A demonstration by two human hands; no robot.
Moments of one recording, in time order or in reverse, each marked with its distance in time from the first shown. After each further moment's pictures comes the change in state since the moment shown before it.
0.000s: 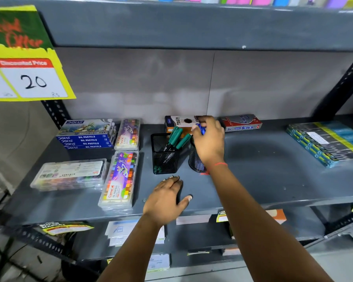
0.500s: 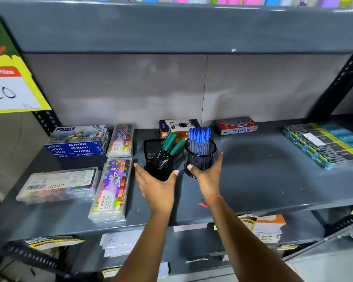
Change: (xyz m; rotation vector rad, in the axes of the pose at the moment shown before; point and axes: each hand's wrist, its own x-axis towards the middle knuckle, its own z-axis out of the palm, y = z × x) left_hand 0.047 0.027 -0.006 -0.589 0.635 -0.666; right_hand -0.035 0.085 0.034 0.497 -0.019 0.461
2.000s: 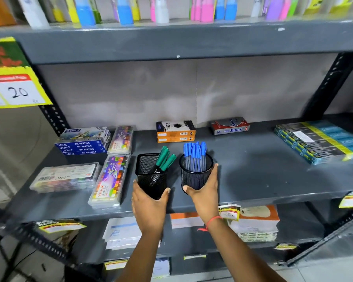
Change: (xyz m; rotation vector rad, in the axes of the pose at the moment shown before) left_hand -0.062 -0.011 -0.035 0.149 -0.015 0.002; right_hand -0.064 0.016 -0.057 -0.197 -0.089 -0.133
